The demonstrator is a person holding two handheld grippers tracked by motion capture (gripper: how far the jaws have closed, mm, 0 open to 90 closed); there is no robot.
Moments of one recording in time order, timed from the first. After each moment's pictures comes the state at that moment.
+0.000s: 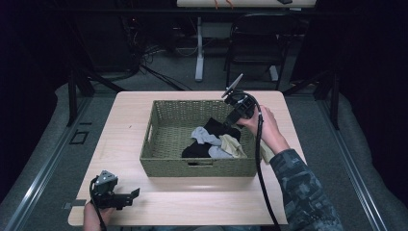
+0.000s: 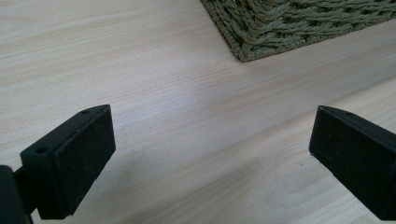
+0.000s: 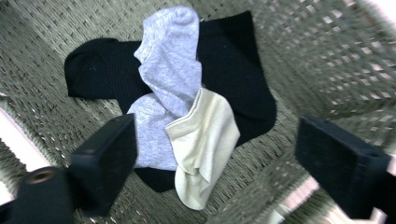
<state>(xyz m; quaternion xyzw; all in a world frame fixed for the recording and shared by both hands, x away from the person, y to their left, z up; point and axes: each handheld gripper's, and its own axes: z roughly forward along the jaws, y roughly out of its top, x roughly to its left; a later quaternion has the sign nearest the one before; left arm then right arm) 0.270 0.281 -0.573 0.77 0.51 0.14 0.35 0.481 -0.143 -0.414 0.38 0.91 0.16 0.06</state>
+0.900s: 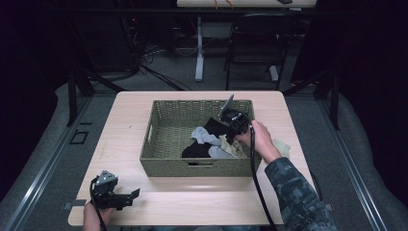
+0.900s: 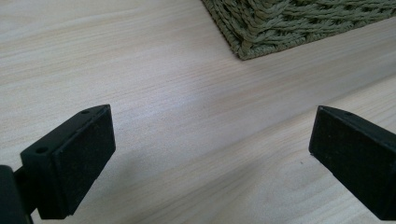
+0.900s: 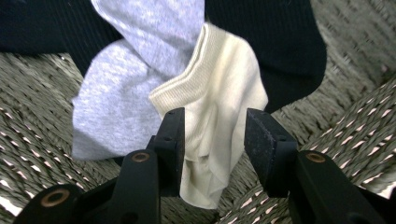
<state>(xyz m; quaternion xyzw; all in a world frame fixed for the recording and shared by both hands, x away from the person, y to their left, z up) 0.270 0.280 -0.573 0.77 0.51 0.14 0.35 0.484 -0.136 -0.485 0.40 0.91 0.06 0.03</state>
